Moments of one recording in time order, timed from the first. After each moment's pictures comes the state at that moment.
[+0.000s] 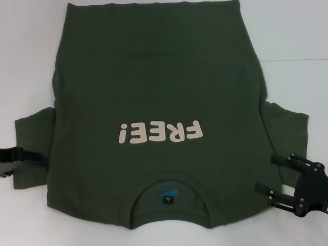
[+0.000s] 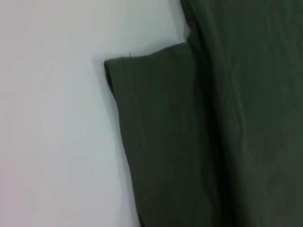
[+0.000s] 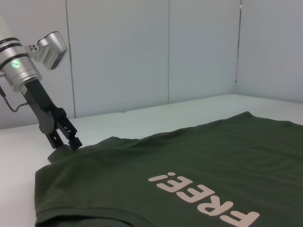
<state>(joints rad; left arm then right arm) -0.67 -1.95 0.48 0.71 2.73 1.40 -2.51 0.31 2.09 -0.42 -0.47 -2.00 -1.58 0.79</state>
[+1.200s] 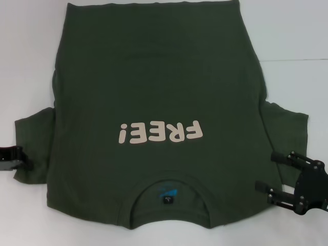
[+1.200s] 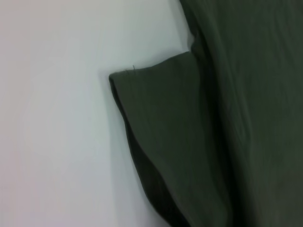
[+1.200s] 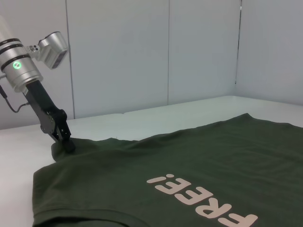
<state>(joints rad) -0.67 -1.95 0.51 0.71 2.73 1.37 -2.50 0.31 2.09 -0.42 -0.48 -2.00 -1.58 0.79</state>
